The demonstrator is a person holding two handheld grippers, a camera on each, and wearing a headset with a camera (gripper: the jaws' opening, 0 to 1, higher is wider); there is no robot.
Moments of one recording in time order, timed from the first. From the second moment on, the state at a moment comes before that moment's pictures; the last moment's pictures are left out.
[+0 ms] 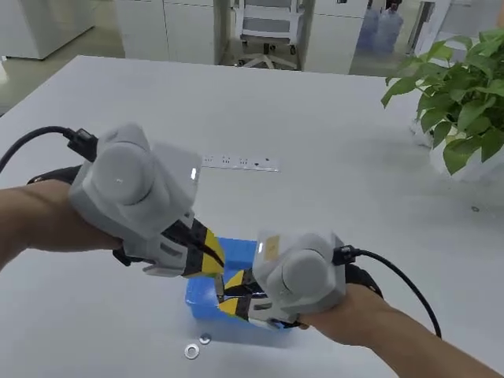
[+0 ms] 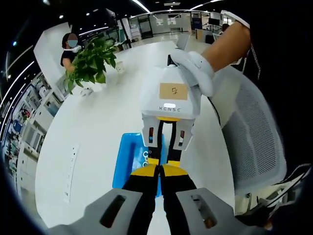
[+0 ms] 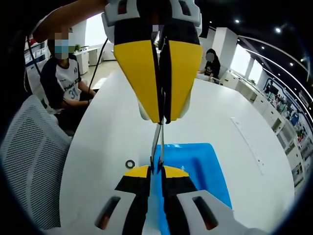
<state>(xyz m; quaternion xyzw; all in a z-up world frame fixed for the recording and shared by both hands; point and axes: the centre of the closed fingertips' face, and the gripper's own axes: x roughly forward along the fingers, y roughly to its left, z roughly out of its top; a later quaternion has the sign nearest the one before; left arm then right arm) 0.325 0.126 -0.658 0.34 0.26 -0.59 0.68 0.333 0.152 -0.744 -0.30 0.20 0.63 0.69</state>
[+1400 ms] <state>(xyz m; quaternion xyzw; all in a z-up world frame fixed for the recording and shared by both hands) 0.291 0.154 -0.695 0.32 0.31 -0.57 0.69 0.296 0.176 -0.782 -0.29 0.22 0.67 0.65</state>
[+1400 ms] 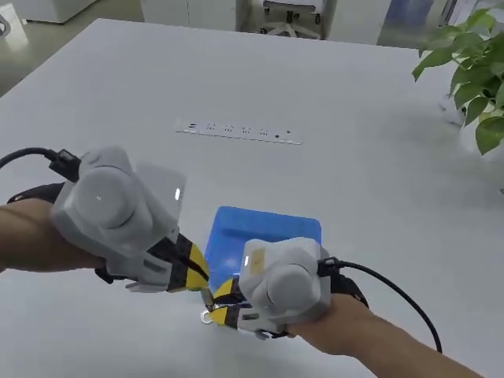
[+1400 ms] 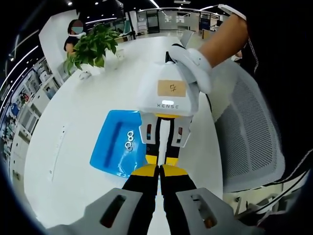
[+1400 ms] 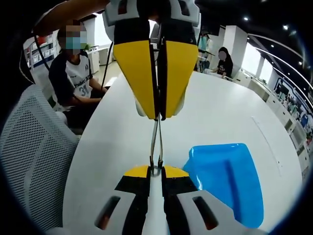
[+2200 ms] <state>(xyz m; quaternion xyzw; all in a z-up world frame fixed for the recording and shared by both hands) 0.286 0.160 -0.710 0.31 0.33 -0.57 0.68 0.289 0.183 -0.796 -0.29 0.22 0.68 0.63</state>
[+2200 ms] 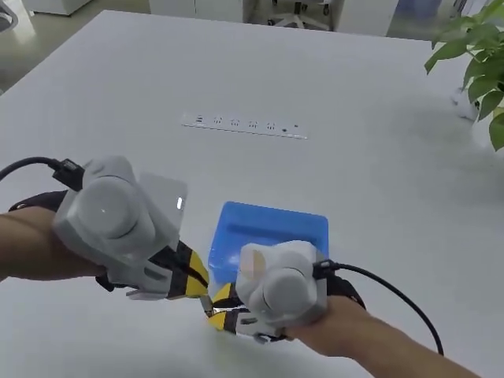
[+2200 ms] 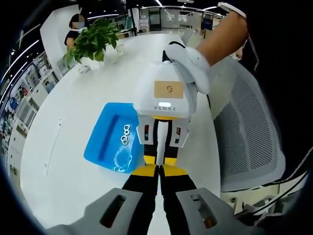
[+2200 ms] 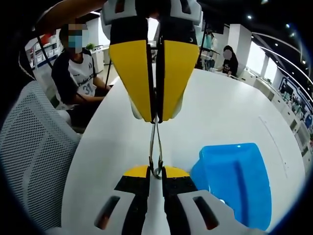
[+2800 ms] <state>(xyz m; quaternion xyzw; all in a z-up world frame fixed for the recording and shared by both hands) 0.287 0.160 -0.709 0.30 0.33 -0.57 0.69 0.288 0.183 -0.796 -0.28 0.23 0.68 0.63</state>
